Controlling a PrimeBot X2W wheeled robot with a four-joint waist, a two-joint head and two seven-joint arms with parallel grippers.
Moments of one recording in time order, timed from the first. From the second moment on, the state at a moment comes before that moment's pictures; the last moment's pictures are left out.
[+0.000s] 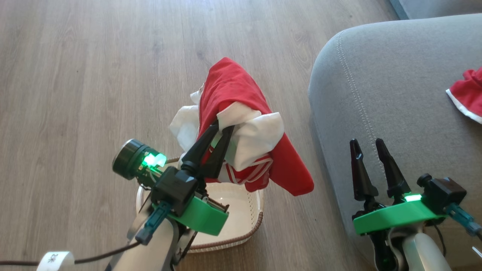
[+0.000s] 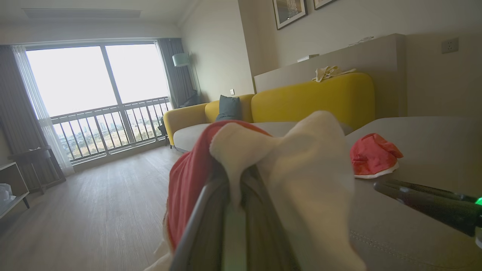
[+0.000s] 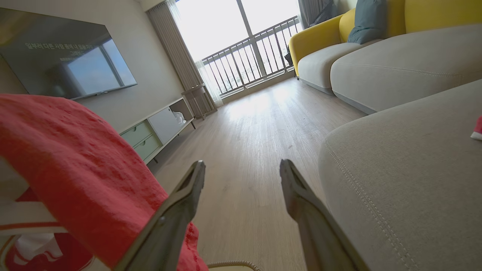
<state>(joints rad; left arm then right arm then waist) -0.22 0.07 -0.44 -0.11 -0.03 -0.01 -0.26 -0.04 -0.04 0.09 0.11 0.46 0.13 -0.26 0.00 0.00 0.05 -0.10</state>
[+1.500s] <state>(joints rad) -0.27 0.06 -0.60 -0.10 -0.02 -0.07 -0.26 -0.26 -0.25 0.56 0.13 0.20 0.13 -0.26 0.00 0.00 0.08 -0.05</state>
